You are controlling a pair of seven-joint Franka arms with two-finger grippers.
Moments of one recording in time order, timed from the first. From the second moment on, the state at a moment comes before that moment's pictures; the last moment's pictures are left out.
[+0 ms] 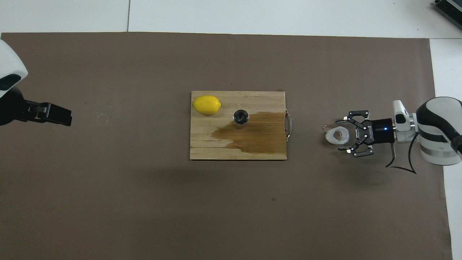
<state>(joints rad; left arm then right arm) -0.01 -0.01 -0.11 -1.57 0.01 1.55 0.04 -0.31 0.44 0.02 -1.98 0.93 1.83 -2.36</state>
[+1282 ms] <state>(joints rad) 0.01 -0.01 -0.11 -1.57 -0.01 1.55 0.07 -0.28 0.44 0.11 -1.96 1.00 1.89 -2.25</state>
